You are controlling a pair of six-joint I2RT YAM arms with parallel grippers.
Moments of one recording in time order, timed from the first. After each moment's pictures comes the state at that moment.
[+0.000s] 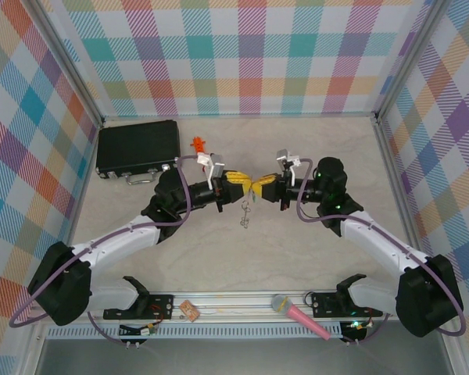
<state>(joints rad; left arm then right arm) -0.65 1.24 0.72 0.58 0.62 -0.37 0.45 1.17 0.72 0.33 -0.96 0.34</state>
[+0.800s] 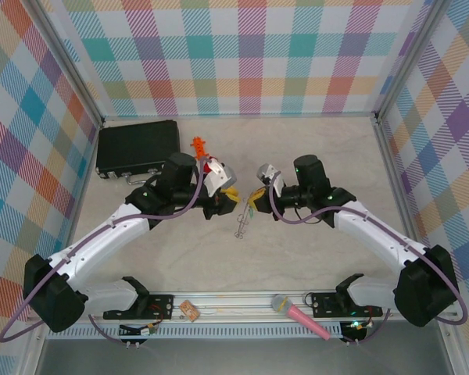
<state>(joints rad) -0.65 1.20 1.03 -0.41 0.56 0.21 0.55 1.24 0.88 -0.26 -0.76 -0.17</state>
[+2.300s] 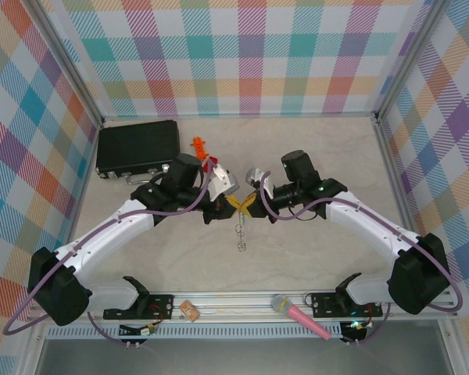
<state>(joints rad) -0.65 1.25 1.05 -0.50 0.64 0.27 0.61 1.32 1.00 -0.42 -0.88 -0.28</state>
